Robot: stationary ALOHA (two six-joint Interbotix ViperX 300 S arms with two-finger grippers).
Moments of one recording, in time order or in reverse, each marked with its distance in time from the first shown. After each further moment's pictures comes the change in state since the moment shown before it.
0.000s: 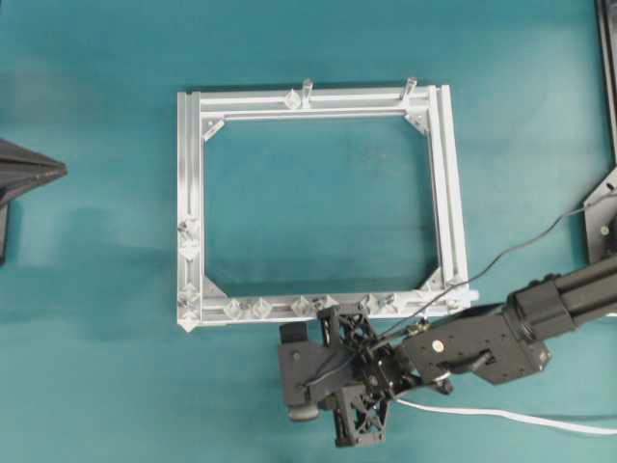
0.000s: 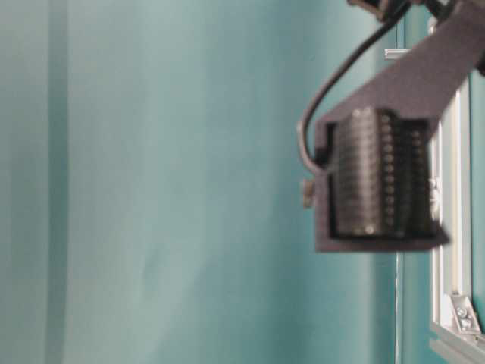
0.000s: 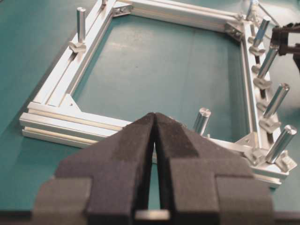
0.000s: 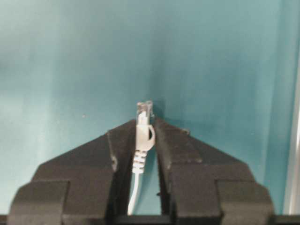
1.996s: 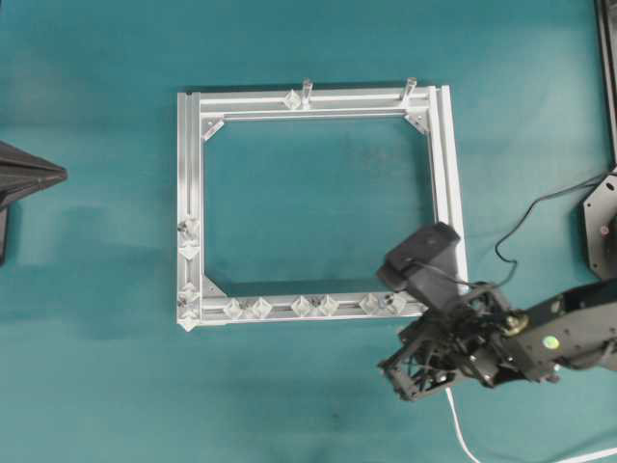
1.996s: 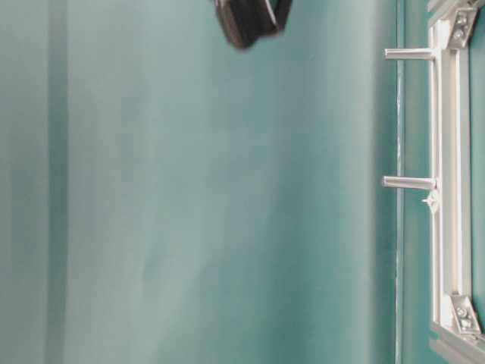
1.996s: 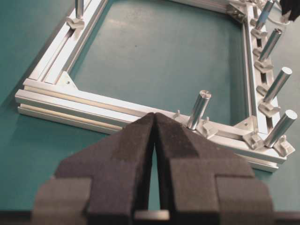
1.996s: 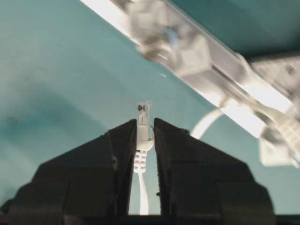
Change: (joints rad) left arm 0.000 0.000 -0.006 0.002 0.075 -0.020; right arm 0.081 -0.325 0.181 -0.229 0.549 1.261
